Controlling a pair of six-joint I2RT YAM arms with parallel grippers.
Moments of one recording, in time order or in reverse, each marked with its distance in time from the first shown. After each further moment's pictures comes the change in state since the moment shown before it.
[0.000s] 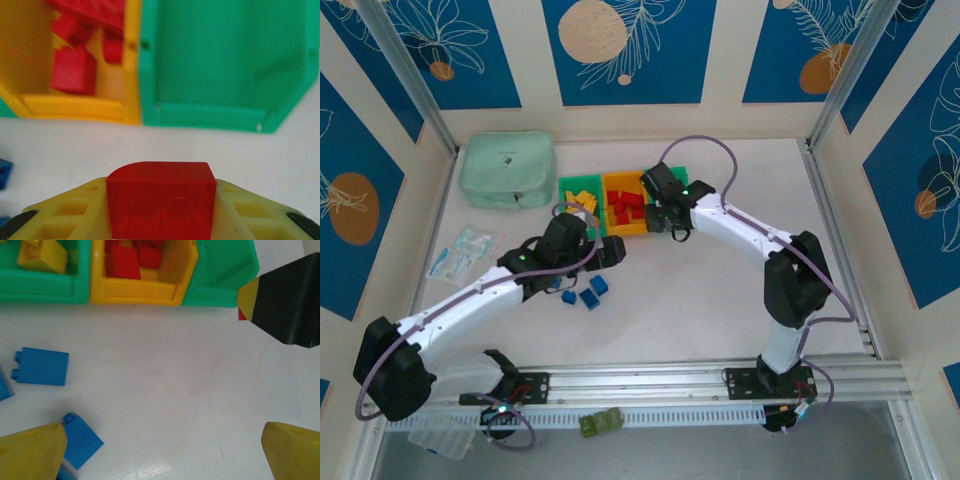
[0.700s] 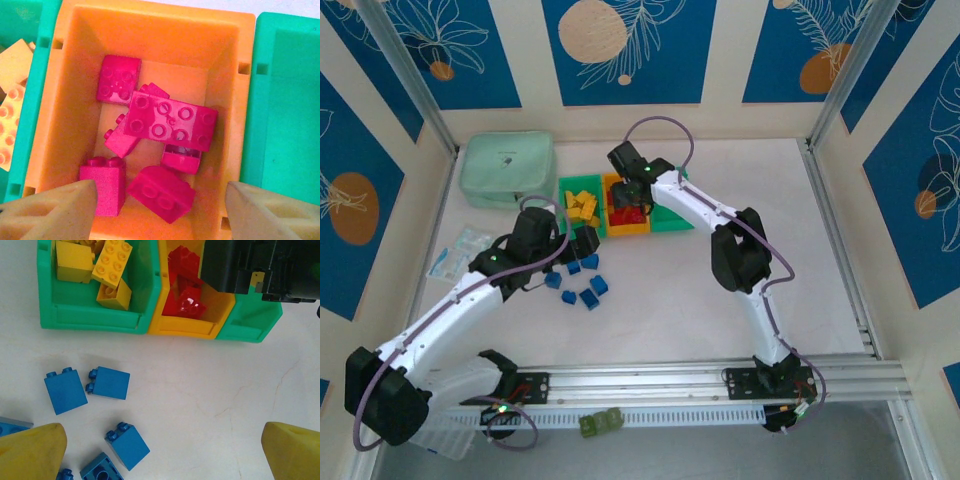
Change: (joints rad) left arm 0.164 -0.105 -0.009 -0.090 0.021 0.052; right arm 0.006 0.425 0.510 -0.045 0.006 -0.082
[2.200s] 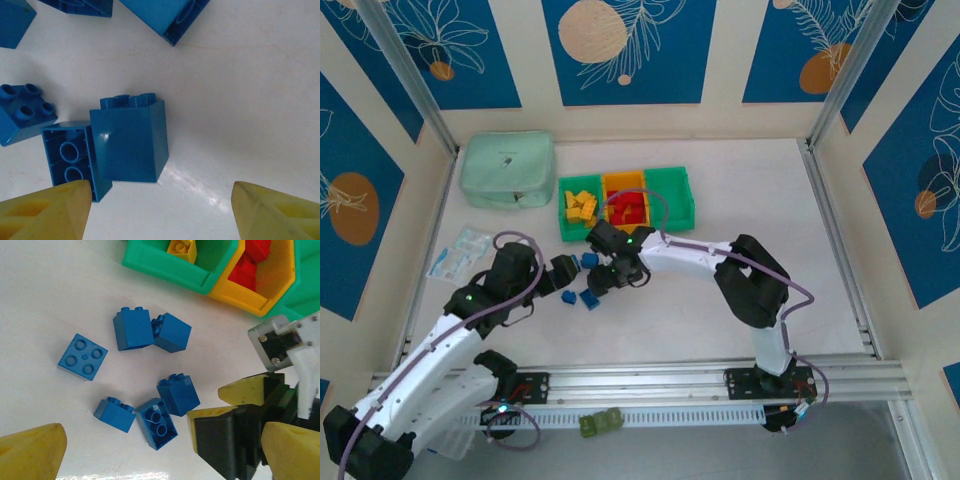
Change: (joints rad) left arm 0.020 -0.319 -0.210 -0.169 -0.051 -0.119; right arm 0.302 -0.259 -0.591 0.150 -0.298 0.102
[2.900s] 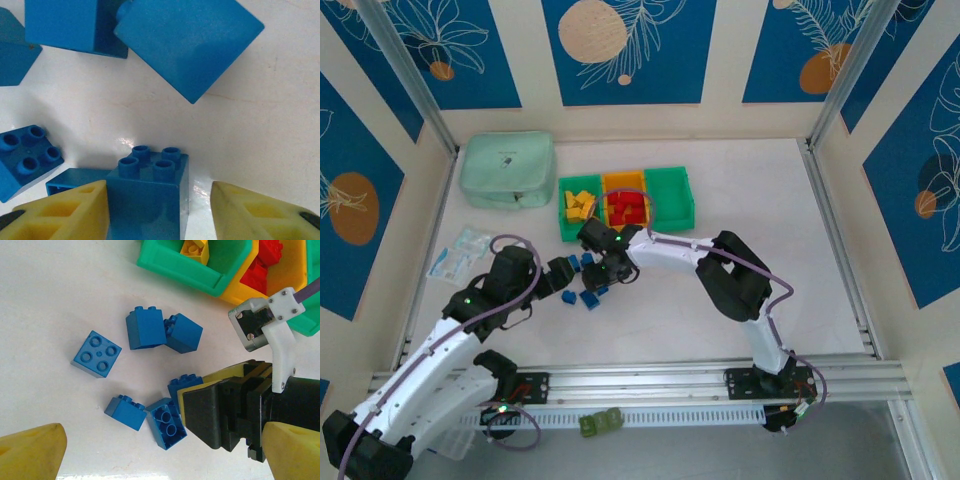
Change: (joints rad) left arm 0.002 -0.019 -0.017 -0.016 -0.023 -0.017; right arm -0.001 0.115 0.107 0.013 -0.016 -0.010
